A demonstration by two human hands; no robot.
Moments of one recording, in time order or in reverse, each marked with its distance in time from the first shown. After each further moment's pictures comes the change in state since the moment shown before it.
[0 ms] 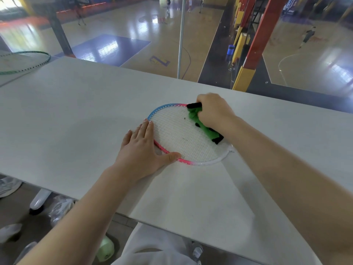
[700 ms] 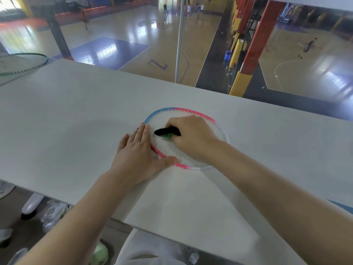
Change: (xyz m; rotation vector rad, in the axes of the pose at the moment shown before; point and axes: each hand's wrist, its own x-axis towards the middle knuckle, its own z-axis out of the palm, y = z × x) left_hand 0.002 0.001 0.005 -0.008 0.069 -0.007; right_hand -0.051 -0.052 0.010 0.142 -0.013 -0.271
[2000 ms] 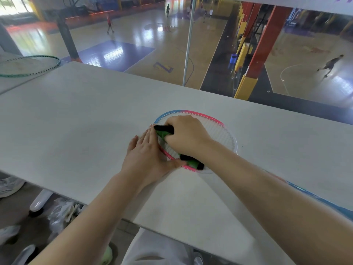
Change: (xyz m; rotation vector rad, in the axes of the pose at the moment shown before) left_hand 0.001 -0.001 0.004 -0.101 0.115 0.024; right_hand 0.020 -0.032 0.007 0.021 -0.028 0.091
